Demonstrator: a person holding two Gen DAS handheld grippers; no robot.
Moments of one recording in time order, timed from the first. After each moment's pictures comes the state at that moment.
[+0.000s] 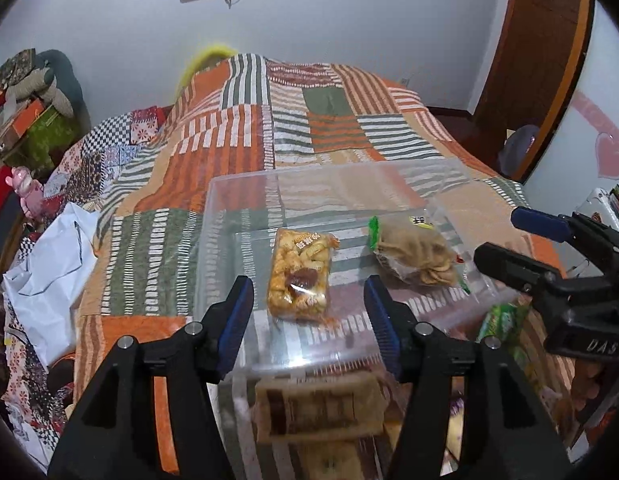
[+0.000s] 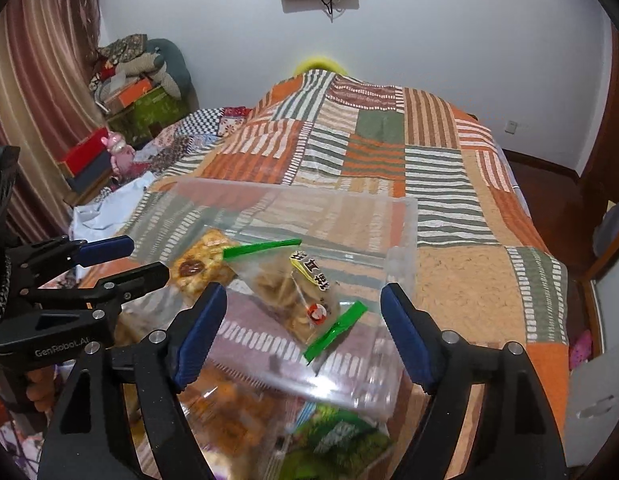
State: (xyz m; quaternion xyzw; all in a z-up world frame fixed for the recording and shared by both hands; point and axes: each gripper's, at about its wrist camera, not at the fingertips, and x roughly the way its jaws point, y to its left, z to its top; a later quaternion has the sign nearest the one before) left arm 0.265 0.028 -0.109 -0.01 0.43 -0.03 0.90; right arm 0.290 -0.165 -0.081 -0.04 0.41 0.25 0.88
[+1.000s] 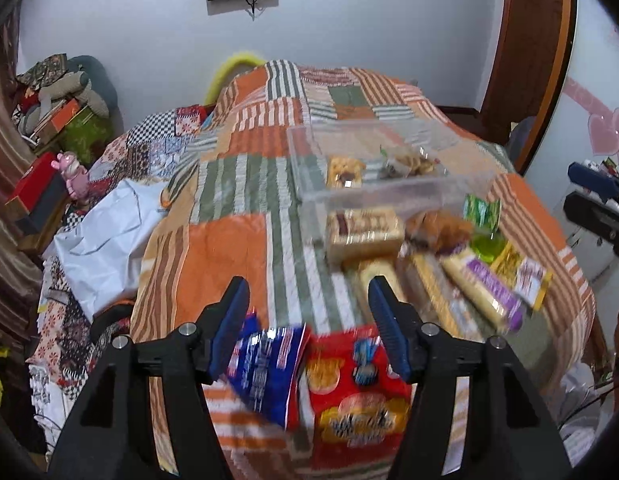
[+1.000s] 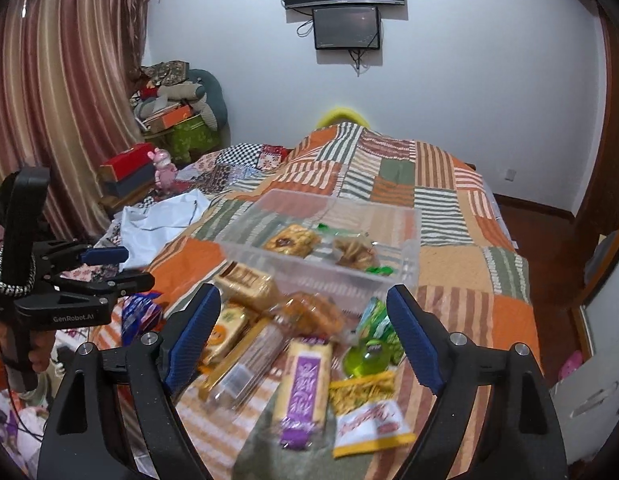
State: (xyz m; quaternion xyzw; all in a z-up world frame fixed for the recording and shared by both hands) left arm 0.095 0.066 -0.085 0.01 0.43 0.00 0.91; right arm 0.159 -0.171 -0.044 -0.05 0.32 0.28 0.90
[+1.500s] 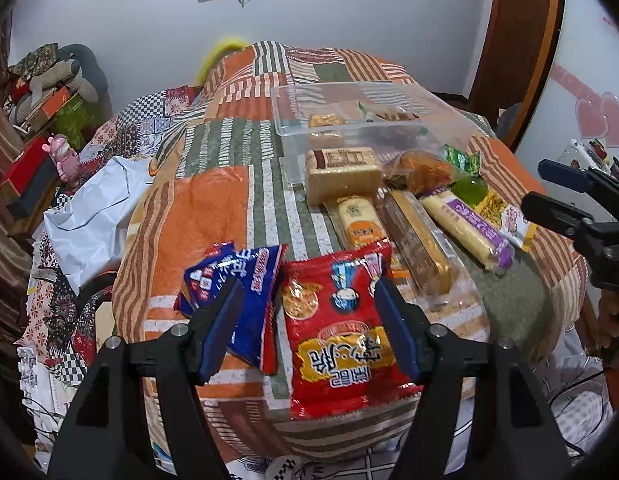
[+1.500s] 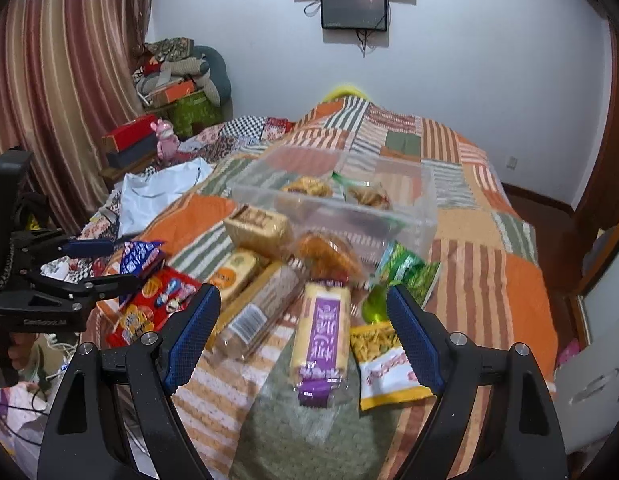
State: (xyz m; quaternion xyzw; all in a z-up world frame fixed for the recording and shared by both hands) left arm 0.054 0.053 -0.113 0.00 0.44 -0.02 0.90; right arm 0.135 -0.166 -0.085 -0.08 0.35 0.27 0.89
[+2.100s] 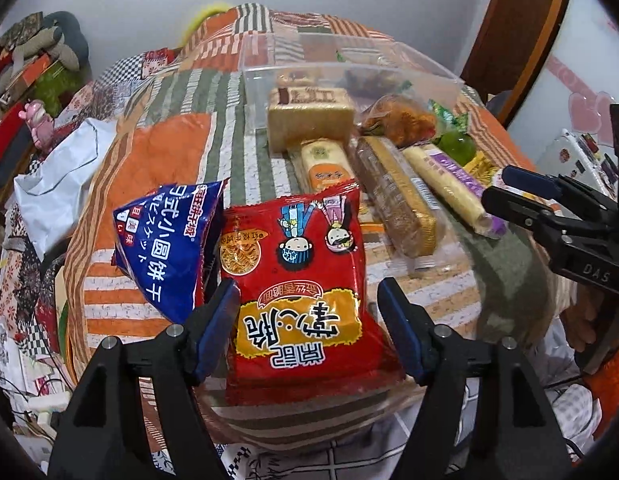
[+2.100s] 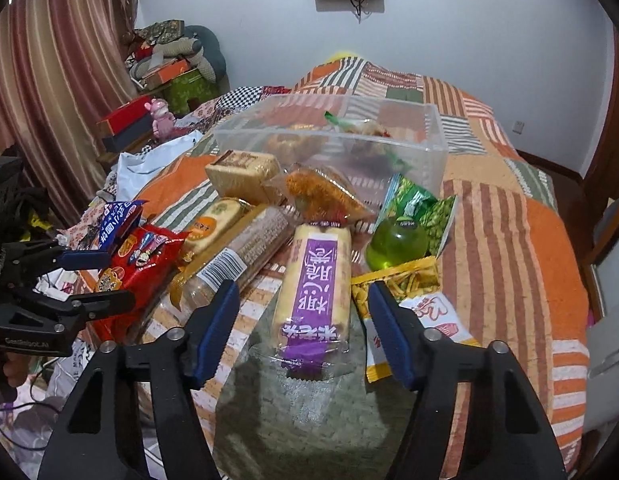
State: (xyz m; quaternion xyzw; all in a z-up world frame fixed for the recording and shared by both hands) left arm 0.058 0.035 -0.157 -0.03 0.49 -0.04 0.87; right arm 0.138 -0.178 -0.125 -0.06 0.40 0.28 0.87
